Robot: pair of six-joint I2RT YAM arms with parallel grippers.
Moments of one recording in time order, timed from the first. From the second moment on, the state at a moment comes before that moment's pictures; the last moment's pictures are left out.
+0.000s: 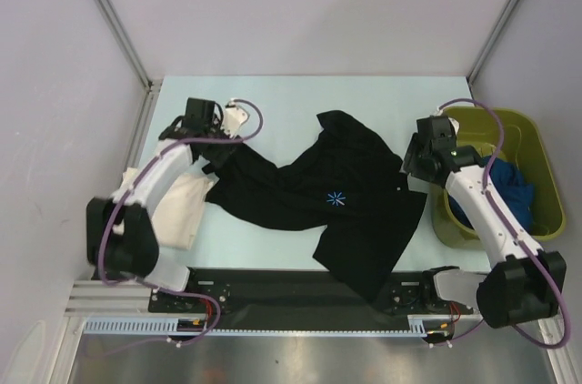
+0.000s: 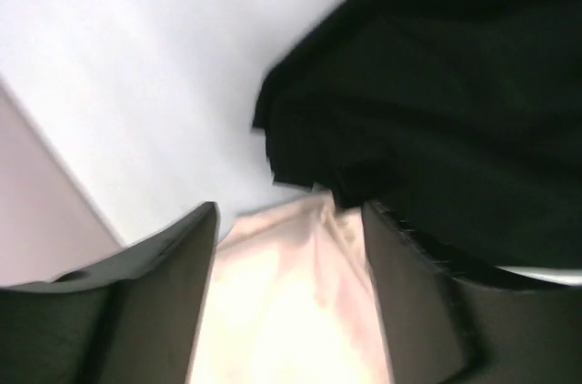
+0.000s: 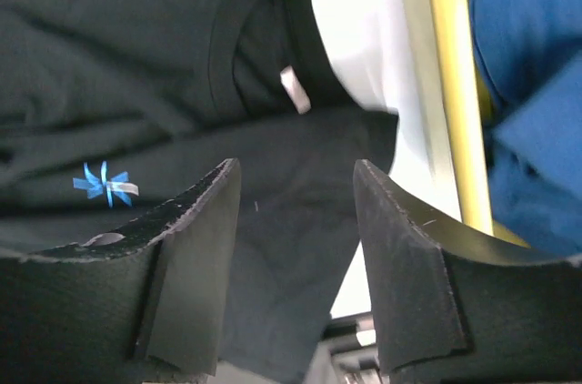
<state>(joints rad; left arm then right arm) -0.19 1.55 1.20 -0.56 0.01 0.57 0.18 1.23 1.05 -0.76 0.24 0.47</state>
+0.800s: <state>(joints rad) -0.27 1.45 0.73 -0.42 -0.16 0.67 0.35 0.97 0.71 -0.90 0.19 0.78</state>
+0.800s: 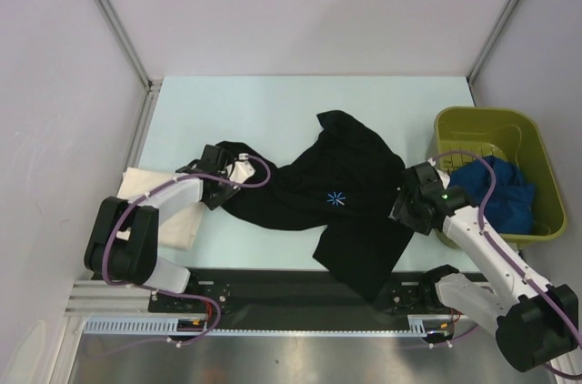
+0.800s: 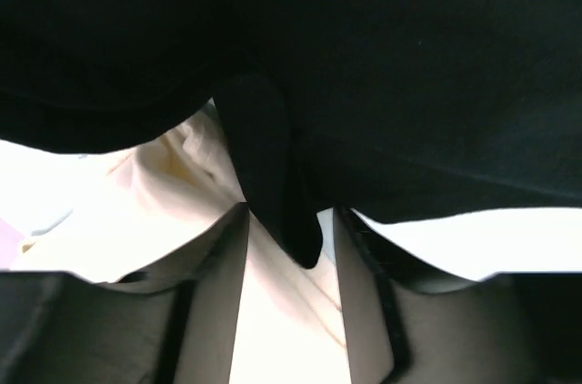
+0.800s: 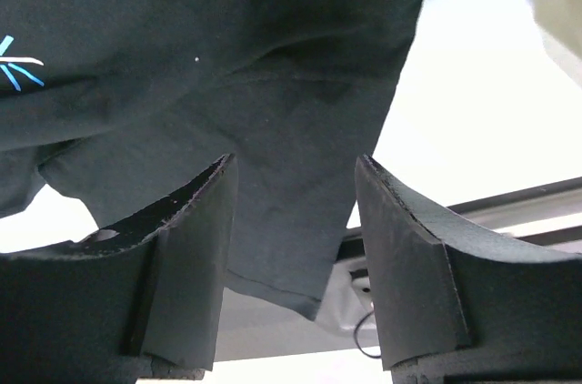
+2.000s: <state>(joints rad) -0.18 1.24 0.95 -0.70 -0.07 0.51 0.39 1.04 0.49 -0.76 0.25 1.04</state>
